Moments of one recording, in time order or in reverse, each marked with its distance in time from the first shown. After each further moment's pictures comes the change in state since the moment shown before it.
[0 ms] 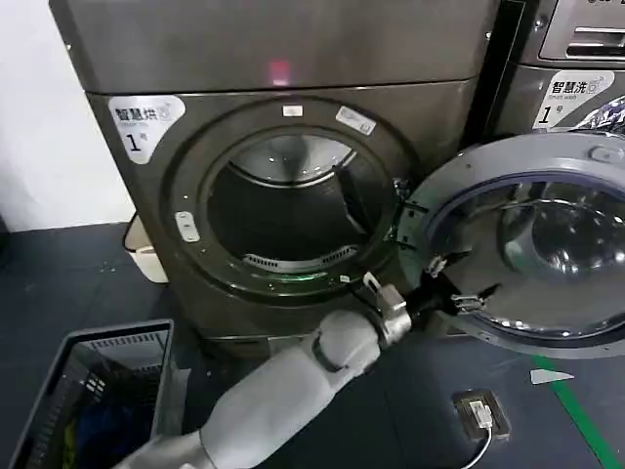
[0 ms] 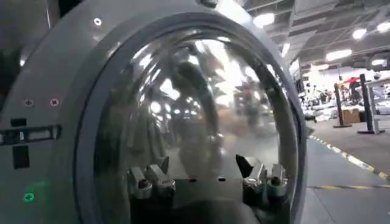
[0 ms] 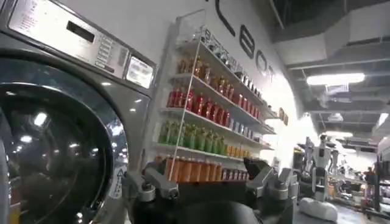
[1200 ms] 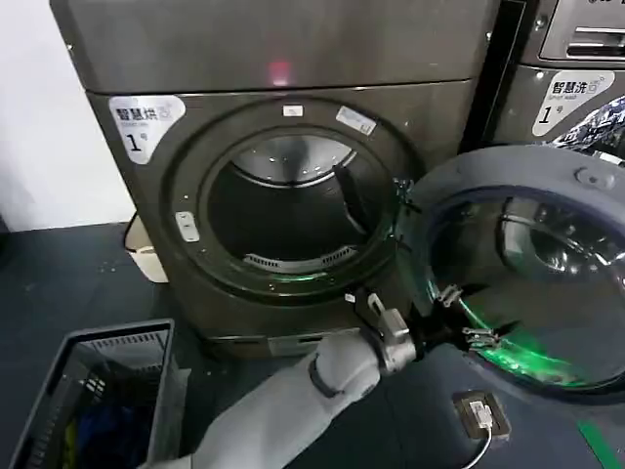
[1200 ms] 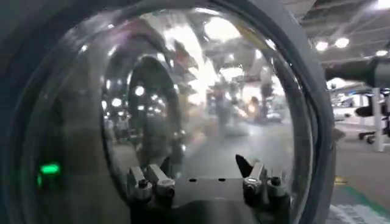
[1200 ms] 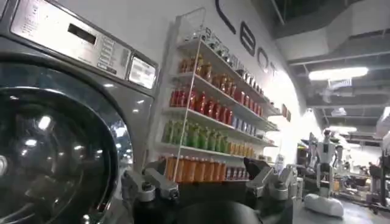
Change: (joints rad) left arm 0.069 0.006 0.004 -0.079 -0.011 0.046 0.083; right arm 0.014 0.003 -0.011 0.005 0.001 -0.017 -0.001
